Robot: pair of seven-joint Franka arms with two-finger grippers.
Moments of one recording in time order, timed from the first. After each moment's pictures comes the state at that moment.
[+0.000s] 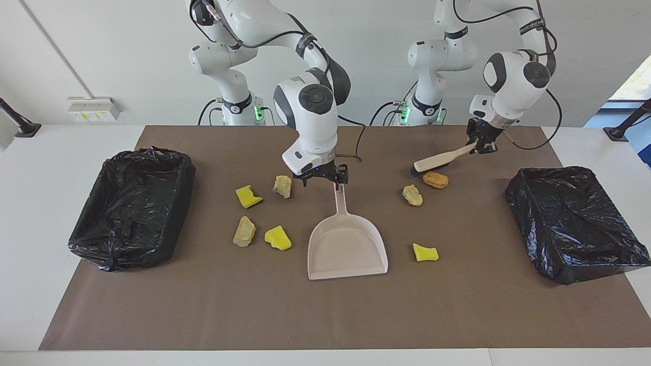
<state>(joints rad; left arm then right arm) -0.09 -0.35 0.18 -2.58 0.06 2.07 1.38 0.57 0.39 -0.02 -1.58 0.07 1.96 0.69</state>
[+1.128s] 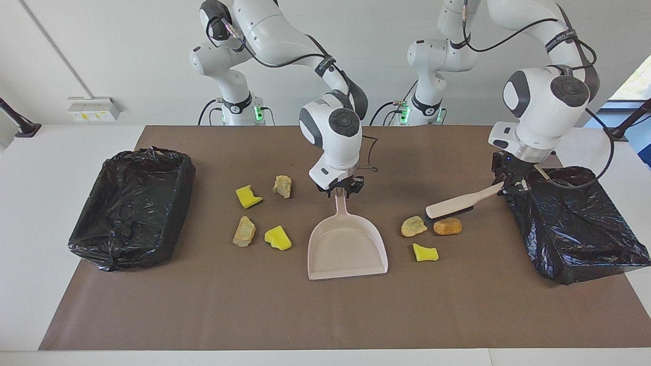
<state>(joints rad) -0.18 0.10 0.16 -1.87 0.05 1.98 1.38 0.63 0.49 -0.02 -1.57 0.07 1.98 0.65</state>
